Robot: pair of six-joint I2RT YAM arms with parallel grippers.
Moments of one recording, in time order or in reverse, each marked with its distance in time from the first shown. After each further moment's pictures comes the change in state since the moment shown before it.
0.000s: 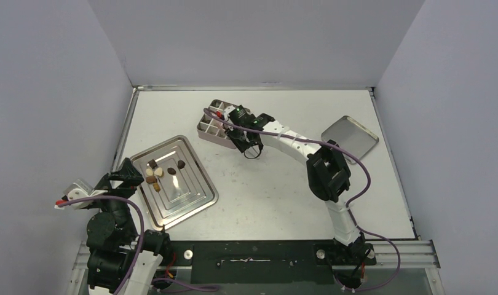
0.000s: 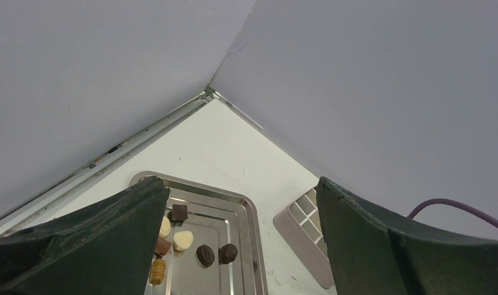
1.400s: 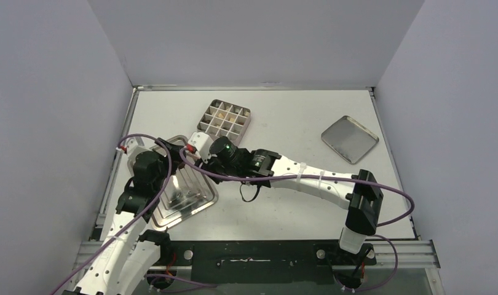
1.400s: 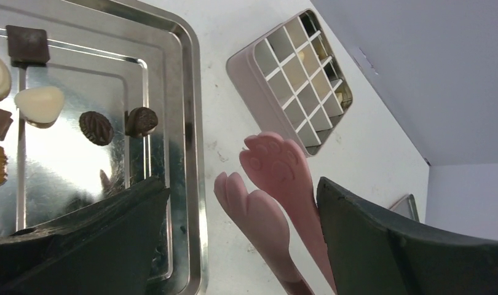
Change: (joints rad) left arm -0.006 0.623 -0.105 0.160 0.434 -0.452; right arm 0.375 -0.391 -0.267 0.244 -0.046 0.019
